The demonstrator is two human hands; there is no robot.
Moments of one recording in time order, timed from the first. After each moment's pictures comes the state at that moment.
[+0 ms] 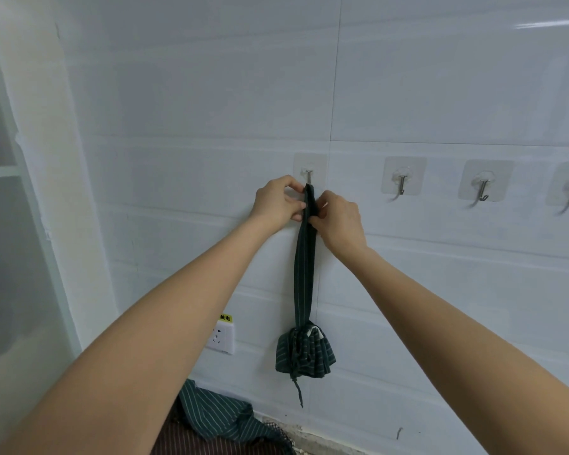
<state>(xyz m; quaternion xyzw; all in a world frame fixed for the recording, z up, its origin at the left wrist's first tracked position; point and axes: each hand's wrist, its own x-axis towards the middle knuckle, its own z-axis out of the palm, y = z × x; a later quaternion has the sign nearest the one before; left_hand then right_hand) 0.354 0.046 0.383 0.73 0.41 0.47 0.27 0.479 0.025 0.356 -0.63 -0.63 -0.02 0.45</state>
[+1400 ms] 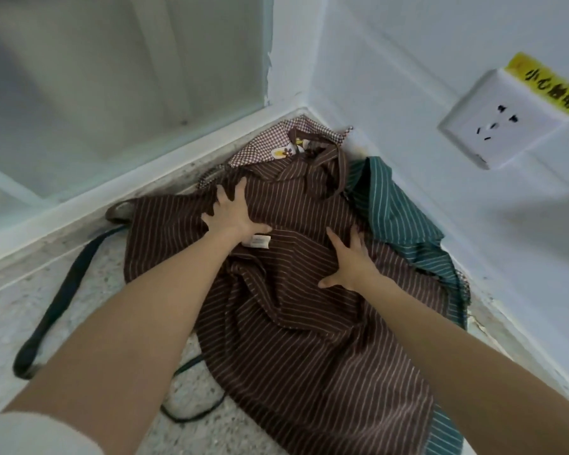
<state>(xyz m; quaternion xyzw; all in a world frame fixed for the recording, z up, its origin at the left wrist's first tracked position) 0.018 0.019 -0.098 0.41 0.86 0.03 0.31 0.246 0.057 -0.113 -0.52 -0.77 0.32 -0.19</state>
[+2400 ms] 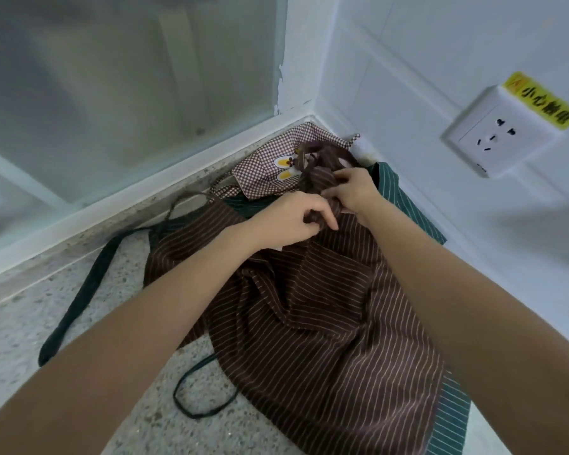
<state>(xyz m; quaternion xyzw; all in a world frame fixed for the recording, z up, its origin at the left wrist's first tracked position) 0.053 0.012 -0.014 0.67 0.57 0.24 0.40 0.173 0.110 -0.015 -0.60 -0.58 0.53 0.13</state>
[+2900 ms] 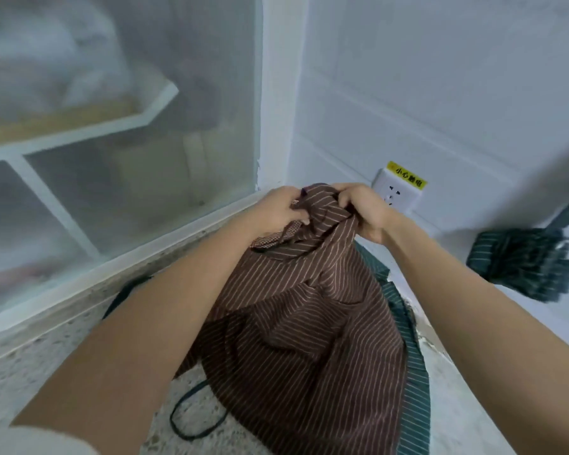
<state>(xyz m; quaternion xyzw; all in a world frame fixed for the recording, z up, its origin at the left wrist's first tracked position) 0.076 0.015 0.100 0.66 0.63 0.27 0.30 0.240 0.041 0.148 -0.44 -0.56 0.67 0.21</state>
